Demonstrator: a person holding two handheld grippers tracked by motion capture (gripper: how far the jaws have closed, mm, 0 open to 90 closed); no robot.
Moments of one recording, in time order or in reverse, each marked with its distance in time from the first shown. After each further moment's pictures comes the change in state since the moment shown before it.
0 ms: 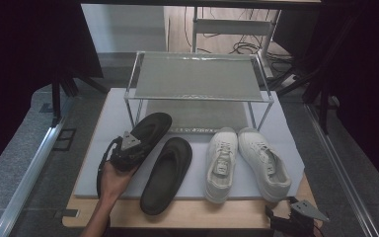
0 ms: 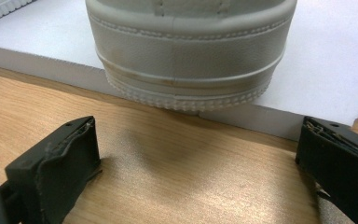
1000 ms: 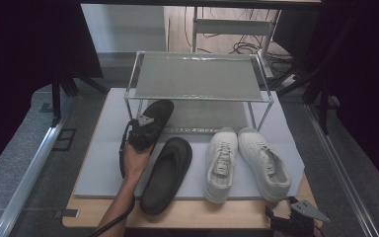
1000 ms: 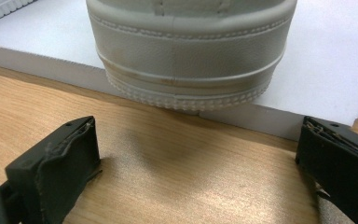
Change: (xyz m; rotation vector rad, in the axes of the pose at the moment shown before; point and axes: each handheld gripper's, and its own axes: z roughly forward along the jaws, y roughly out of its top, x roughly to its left) left arm 0.012 0.039 0.069 -0.006 0.100 -0.147; right arm -0.001 0.000 0.000 -0.001 0.004 -0.004
